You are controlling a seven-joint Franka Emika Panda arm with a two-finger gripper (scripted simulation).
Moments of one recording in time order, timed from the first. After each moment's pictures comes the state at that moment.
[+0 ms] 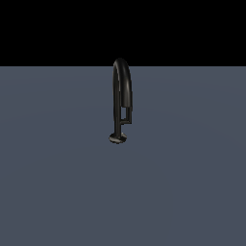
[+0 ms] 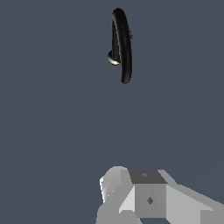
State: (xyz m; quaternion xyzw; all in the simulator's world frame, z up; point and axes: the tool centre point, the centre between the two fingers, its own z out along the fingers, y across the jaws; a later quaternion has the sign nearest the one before) arm -0.261 0.006 0.478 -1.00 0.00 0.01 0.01
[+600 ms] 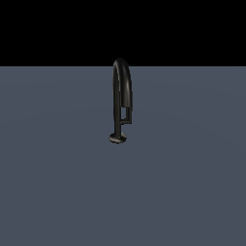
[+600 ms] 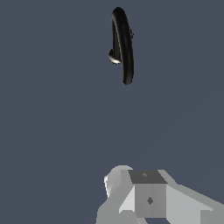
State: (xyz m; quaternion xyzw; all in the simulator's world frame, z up) arm -0.249 0.008 0.477 -1.00 0.01 0.03 0.02
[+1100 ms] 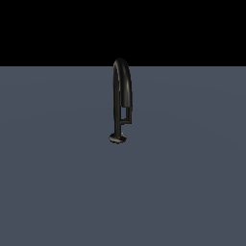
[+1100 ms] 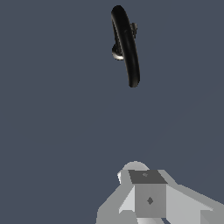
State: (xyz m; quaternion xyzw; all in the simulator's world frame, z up) arm -0.209 0.012 0.469 -0.99 0.05 0.07 0.06
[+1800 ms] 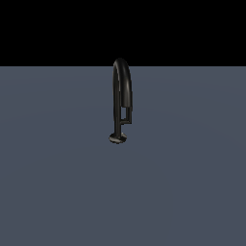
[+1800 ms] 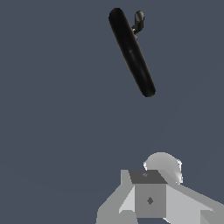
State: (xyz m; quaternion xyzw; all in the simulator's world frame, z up) arm -0.131 0.013 0.444 -0.97 0.13 0.17 0.14
